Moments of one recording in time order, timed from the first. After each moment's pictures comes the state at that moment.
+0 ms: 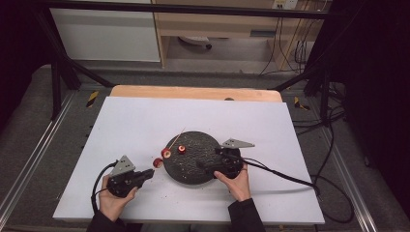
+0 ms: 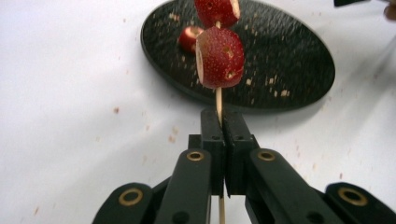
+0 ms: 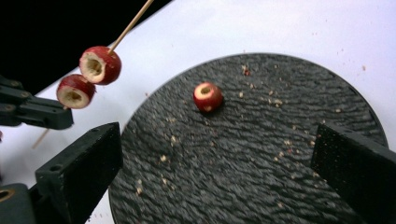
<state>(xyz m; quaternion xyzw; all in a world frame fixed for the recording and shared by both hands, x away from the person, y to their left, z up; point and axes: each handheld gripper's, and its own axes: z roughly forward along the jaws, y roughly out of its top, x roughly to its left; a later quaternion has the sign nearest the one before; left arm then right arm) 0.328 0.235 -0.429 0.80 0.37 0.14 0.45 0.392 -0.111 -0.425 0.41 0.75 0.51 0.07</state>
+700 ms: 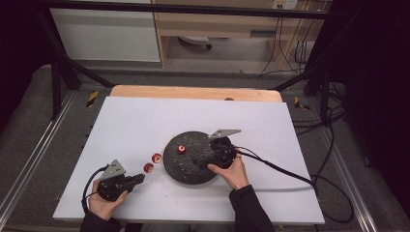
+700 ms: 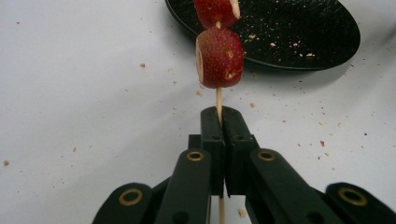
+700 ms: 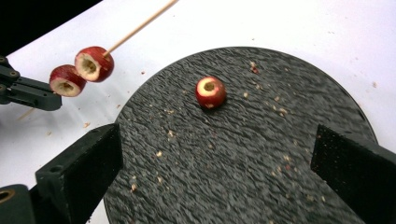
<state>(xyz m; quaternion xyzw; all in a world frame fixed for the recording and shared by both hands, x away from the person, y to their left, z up) 0.326 0.259 -0.441 0.81 0.38 0.13 0.43 0.414 -0.086 -0.397 0.37 0.82 0.43 0.07</state>
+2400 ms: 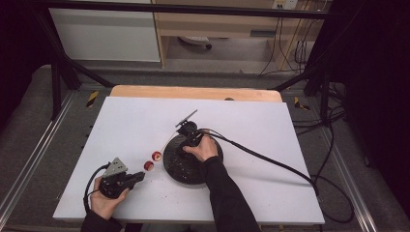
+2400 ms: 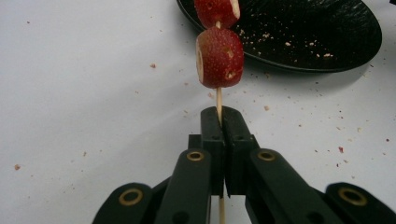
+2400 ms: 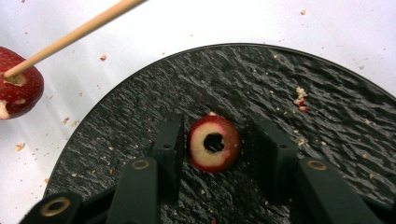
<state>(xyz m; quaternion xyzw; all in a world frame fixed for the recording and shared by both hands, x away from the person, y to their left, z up) 0.333 0.257 -0.442 0.81 0.39 0.14 0.42 0.493 0.001 -0.418 0.35 0.90 0.27 0.01</state>
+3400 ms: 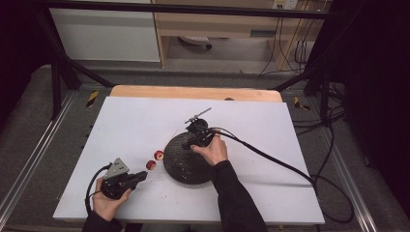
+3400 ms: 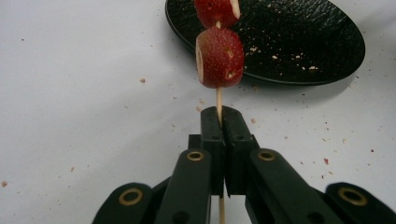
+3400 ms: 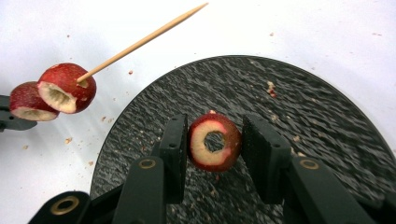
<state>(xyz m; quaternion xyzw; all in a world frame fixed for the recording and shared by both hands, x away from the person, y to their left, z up) 0.329 0.249 -0.439 0.80 0.38 0.15 0.43 0.466 -0.031 -0.380 0.38 0.87 0.32 0.03</state>
